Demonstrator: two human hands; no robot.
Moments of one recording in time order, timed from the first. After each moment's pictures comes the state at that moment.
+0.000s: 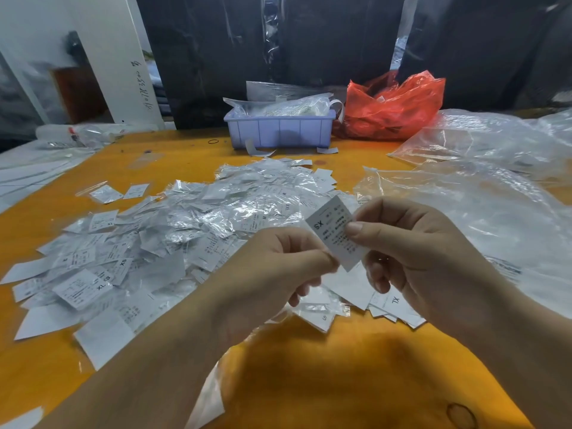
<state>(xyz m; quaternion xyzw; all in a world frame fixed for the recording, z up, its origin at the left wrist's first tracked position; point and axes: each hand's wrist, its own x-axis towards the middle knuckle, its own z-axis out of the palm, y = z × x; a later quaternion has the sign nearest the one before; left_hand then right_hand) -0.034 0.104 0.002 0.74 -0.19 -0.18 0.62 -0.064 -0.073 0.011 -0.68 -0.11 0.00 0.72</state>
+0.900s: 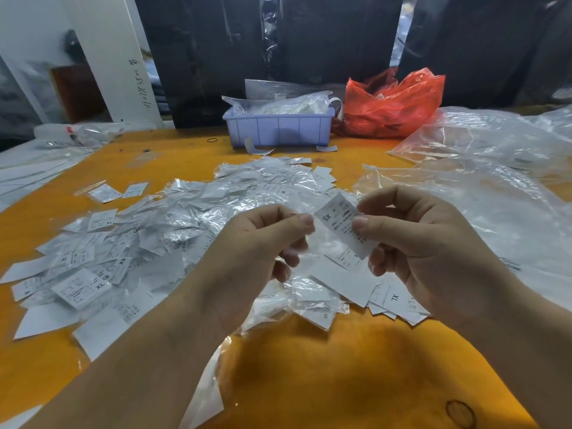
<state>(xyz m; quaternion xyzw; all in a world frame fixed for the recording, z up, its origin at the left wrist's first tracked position) -0.027 0.111 0.003 0.67 -0.16 -0.11 0.72 -0.059 -0.078 0.009 -0.66 -0.05 -0.05 0.75</state>
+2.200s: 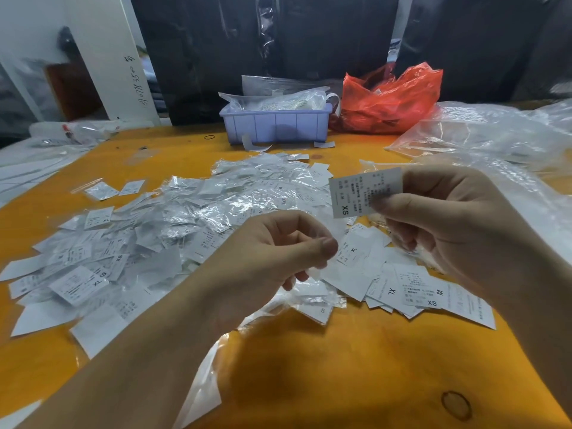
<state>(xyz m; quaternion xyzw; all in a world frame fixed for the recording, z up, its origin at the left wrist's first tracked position) -0.033 0.110 0.006 0.72 -0.24 -0.17 0.63 -0.057 -0.103 0.023 -0.73 -0.18 -0.10 0.65</state>
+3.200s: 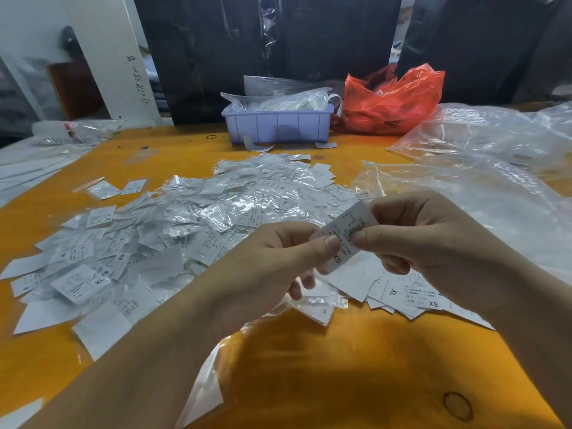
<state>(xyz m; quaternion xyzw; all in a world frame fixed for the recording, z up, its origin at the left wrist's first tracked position) -0.034 0.107 0.004 0.74 -0.23 -0.19 0.60 -0.061 -0.091 0.020 -0.76 -0.18 0.02 0.62</state>
